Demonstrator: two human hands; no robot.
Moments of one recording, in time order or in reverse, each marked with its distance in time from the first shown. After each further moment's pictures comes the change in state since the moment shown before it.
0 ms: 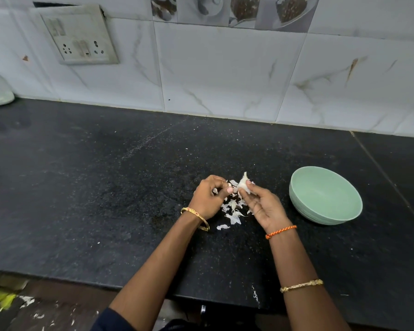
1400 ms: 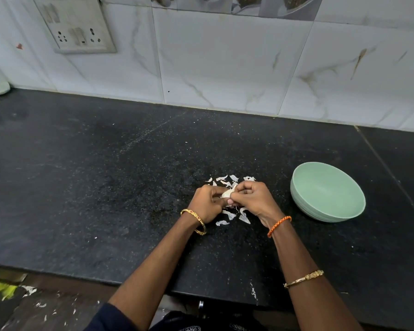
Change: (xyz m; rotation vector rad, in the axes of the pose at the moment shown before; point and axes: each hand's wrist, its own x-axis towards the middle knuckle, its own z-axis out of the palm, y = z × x) left_hand -0.011 -0.013 0.007 0.129 -0.089 -0.025; right_hand 0.007 0.008 -0.001 -0.980 -0.136 -0.220
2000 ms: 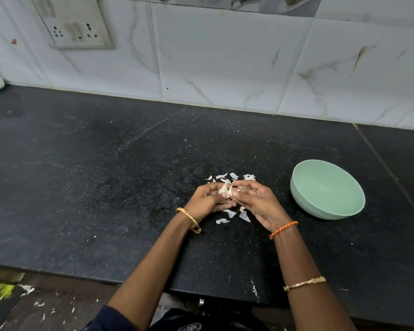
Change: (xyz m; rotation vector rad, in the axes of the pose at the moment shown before) left_hand -0.002 -0.001 -0.004 -0.683 -0.156 -0.254; right_hand -0.006 0.009 -0.005 0.424 -0.068 0.084
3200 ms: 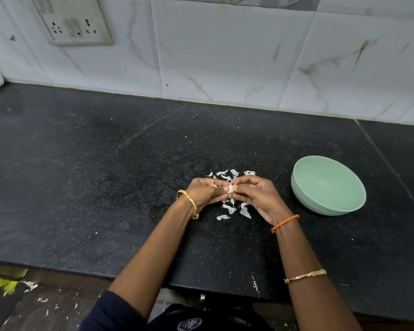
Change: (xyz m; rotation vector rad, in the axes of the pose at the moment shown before) left_hand 0.004 0.021 0.001 -0.162 0.133 -0.197; right_hand -0.002 -0.006 0.002 -0.032 -0.009 -0.051
